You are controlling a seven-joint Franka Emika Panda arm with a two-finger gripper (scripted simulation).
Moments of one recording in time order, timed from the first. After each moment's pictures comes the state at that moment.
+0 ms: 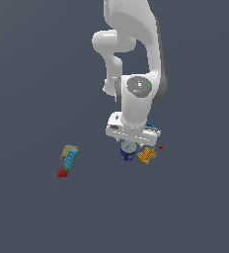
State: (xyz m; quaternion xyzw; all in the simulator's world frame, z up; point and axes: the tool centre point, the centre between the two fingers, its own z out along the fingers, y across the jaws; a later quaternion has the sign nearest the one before) arm 0.010 0.065 0.125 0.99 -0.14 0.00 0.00
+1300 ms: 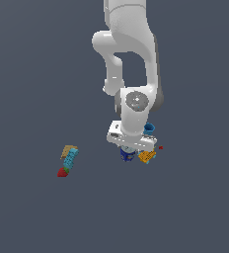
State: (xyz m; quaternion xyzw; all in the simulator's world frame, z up) arm 0.009 0.066 0.075 0.99 -0.14 0.00 0.00
